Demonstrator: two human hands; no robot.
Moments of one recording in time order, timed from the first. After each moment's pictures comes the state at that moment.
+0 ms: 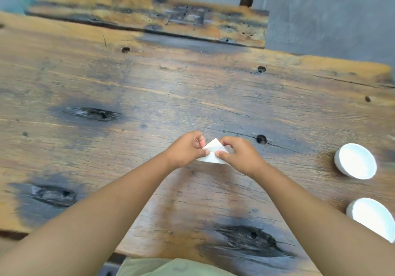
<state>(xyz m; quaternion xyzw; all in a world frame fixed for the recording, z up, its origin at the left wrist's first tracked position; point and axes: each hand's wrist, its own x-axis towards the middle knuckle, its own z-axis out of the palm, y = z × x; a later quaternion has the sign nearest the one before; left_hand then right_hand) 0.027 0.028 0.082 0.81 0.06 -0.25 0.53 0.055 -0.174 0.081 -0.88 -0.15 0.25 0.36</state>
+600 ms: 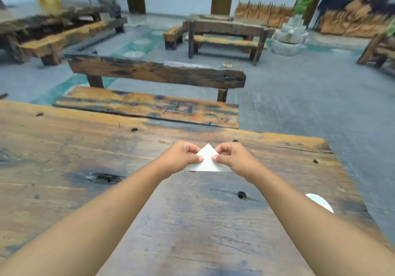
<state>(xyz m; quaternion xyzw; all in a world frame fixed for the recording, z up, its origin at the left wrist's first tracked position) 0.028 0.030 0.264 0.78 -0.01 -0.16 0.61 0.051 -0.175 0.273 -0.81 -0.14 0.18 0.55</state>
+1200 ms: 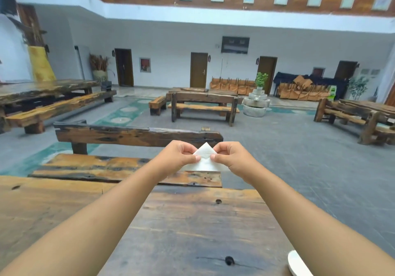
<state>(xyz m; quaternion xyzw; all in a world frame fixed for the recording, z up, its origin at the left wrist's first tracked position) 0.039 0.007 0.449 0.83 -0.15 0.01 0.55 0.050 -0.204 0.453 -0.82 -0.21 0.00 0.53</state>
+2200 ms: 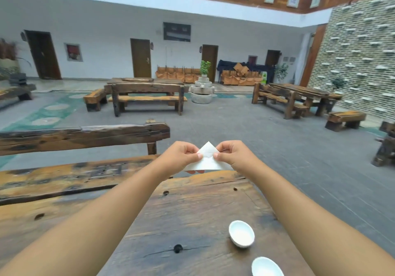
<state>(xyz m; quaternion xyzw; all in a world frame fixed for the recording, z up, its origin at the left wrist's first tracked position) 0.066 -0.180 0.432 0.78 -0.26 -0.13 0.56 0.022 -0.384 0.433 -0.85 -0.05 -0.07 0.52</state>
